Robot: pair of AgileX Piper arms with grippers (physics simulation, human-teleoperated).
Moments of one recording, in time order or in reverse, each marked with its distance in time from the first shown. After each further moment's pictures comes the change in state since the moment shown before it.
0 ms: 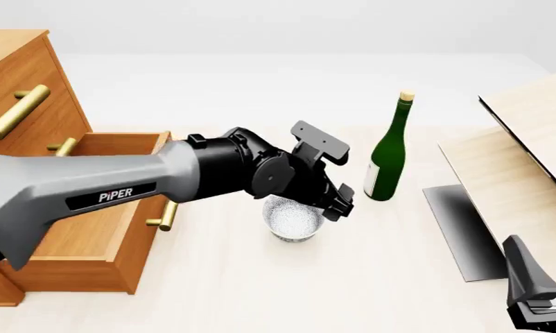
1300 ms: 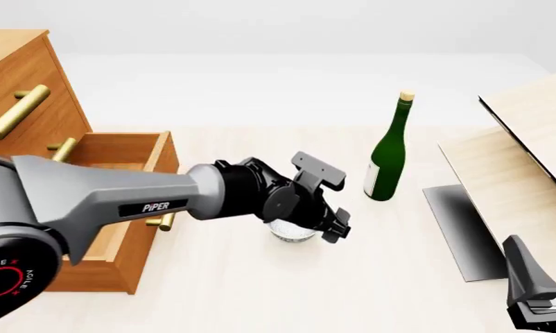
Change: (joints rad) left arm -0.002 0.110 0.044 -0.073 -0.079; right arm 0.000 0.000 0.000 0.000 0.000
